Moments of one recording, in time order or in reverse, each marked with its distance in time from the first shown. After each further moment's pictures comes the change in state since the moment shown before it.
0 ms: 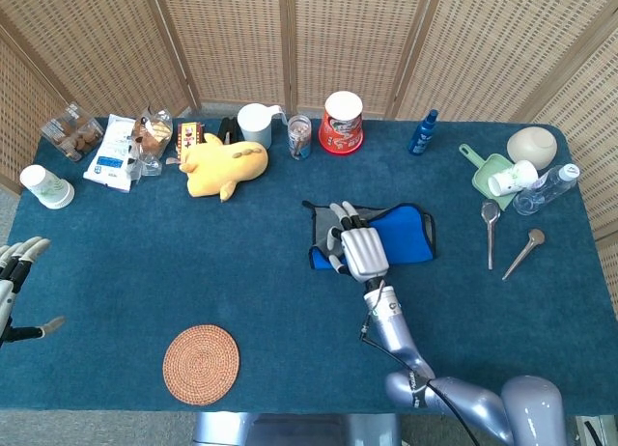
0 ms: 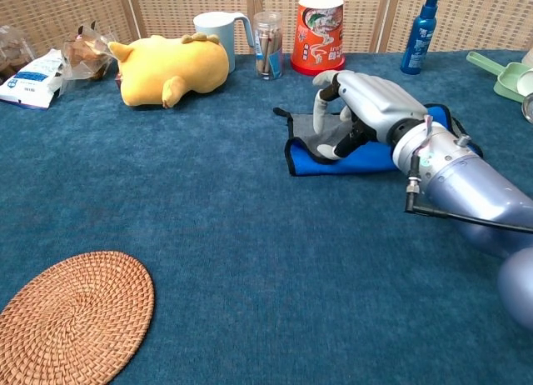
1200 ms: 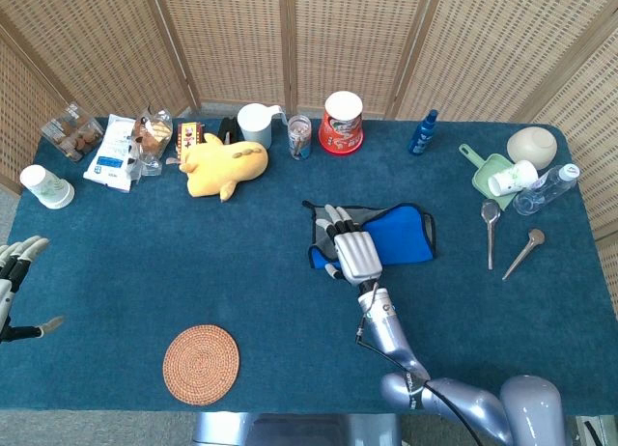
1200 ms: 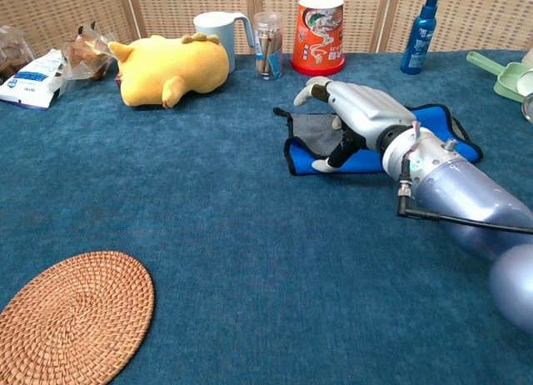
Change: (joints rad) left arm -0.004 0.007 0.000 0.006 0.001 -0.009 -0.023; right arm 0.006 -0.004 0.016 -0.041 0.047 -0.044 -0.069
